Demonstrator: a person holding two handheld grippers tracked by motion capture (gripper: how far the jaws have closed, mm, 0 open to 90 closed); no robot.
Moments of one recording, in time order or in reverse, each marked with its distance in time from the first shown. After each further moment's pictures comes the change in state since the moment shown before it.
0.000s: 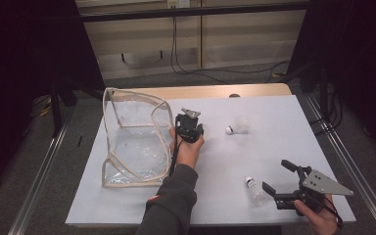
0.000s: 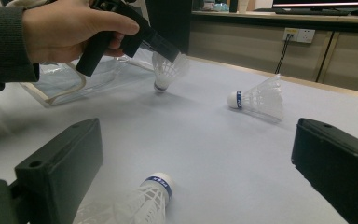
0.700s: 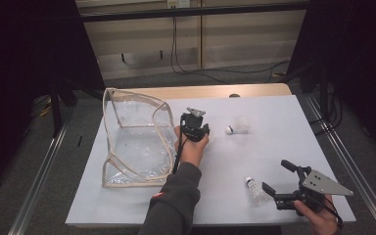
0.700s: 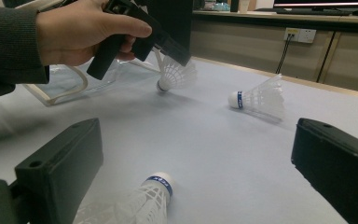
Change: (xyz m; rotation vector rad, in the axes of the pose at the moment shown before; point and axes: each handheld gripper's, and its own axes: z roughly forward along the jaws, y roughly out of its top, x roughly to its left) left arm -0.011 0.002 0.012 0.006 -0.036 0.013; right arm 0.000 0.000 0.000 0.002 0.002 -0.008
